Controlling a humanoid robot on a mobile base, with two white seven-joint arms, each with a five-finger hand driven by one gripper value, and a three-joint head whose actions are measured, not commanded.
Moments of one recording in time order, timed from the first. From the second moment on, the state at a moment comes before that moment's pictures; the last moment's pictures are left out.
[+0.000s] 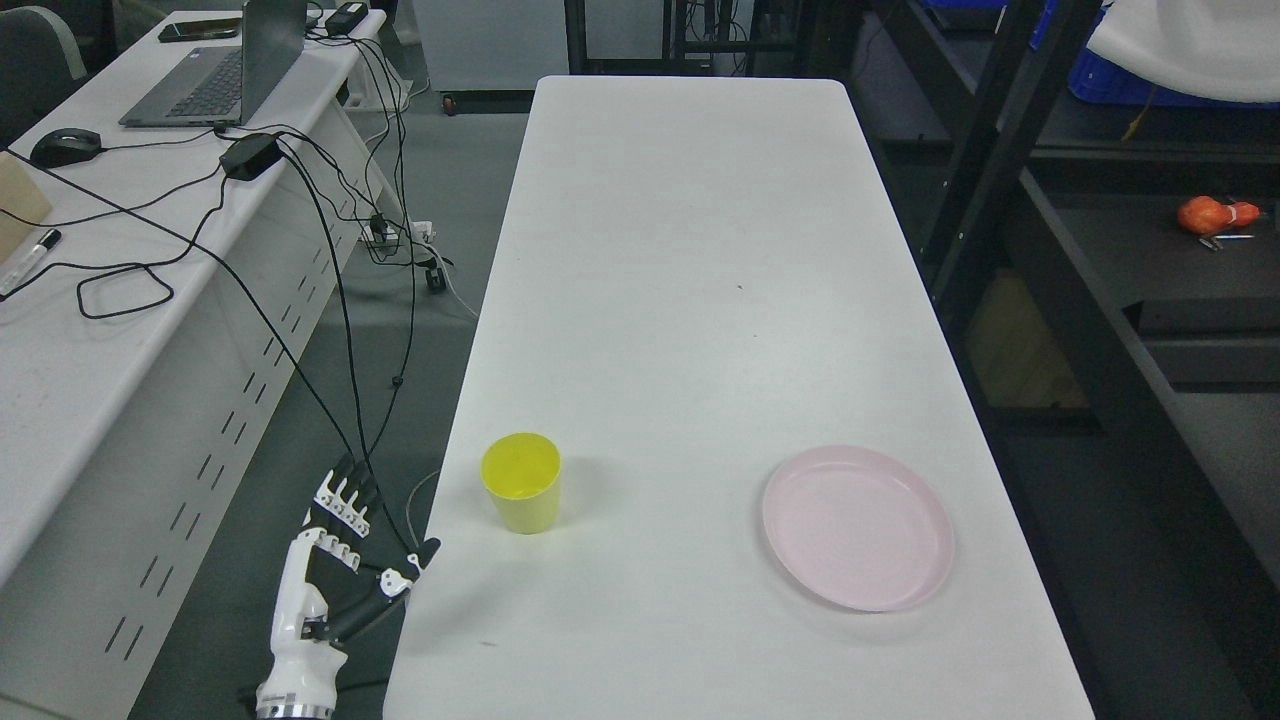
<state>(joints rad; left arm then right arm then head) 0.15 0.01 0.07 -1.69 0.28 -0.25 -0.05 0.00 0.00 0.00 -0.24 0.00 0.09 -0.12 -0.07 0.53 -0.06</state>
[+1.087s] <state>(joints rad) 0.02 0.00 0.07 -1.66 0.41 -0.12 -0.06 0.00 0.00 0.00 -0.24 0.00 0.09 -0.12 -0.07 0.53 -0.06</state>
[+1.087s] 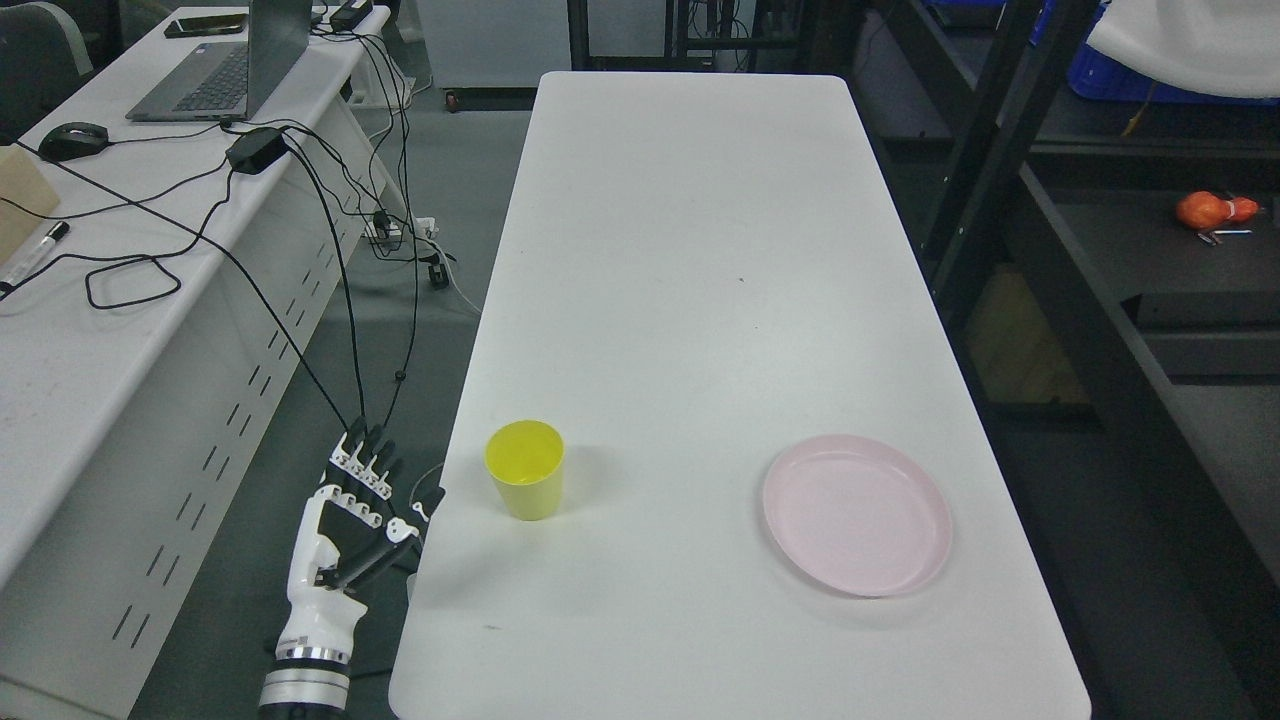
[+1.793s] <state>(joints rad) -0.12 0.00 0.02 -1.62 0.22 -0.04 -0.06 0.00 0.00 0.00 -0.24 0.00 0.09 -0.12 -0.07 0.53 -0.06</state>
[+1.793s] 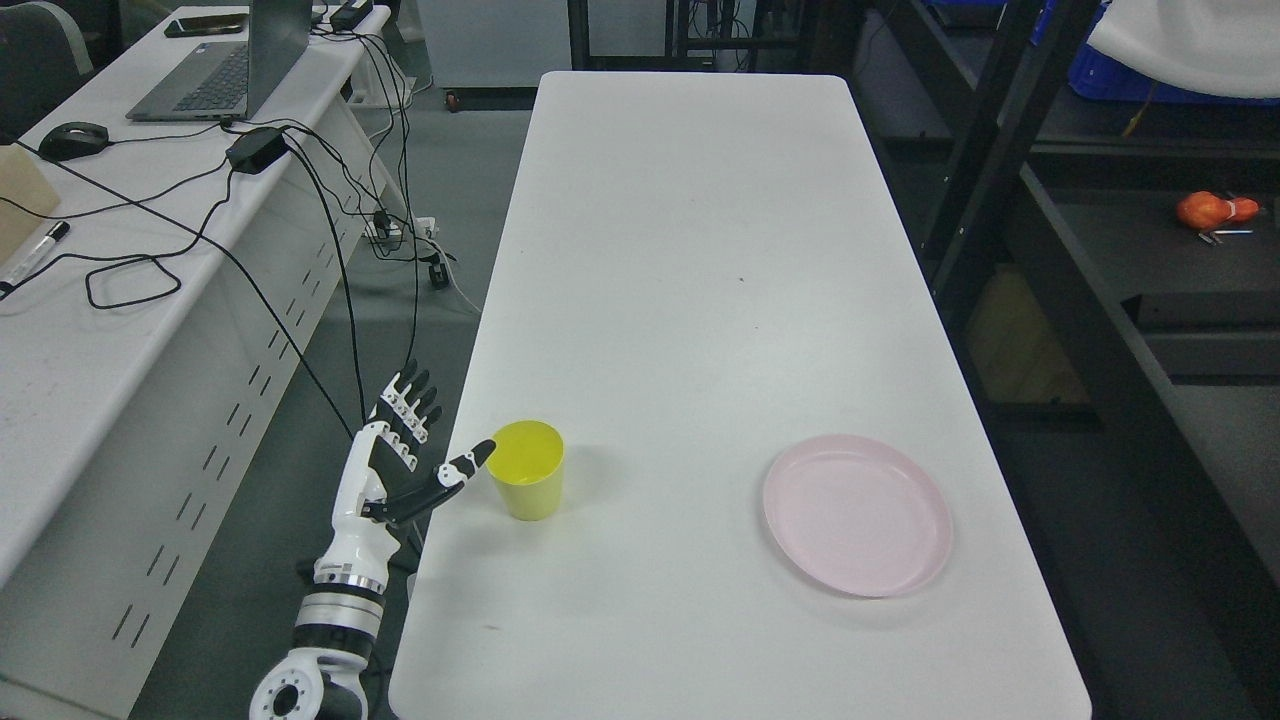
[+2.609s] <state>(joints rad) -0.16 0.00 -0.09 -1.53 0.13 -0.05 -0.06 0.00 0.00 0.00 -0.24 0.00 0.09 -0.12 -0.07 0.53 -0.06</state>
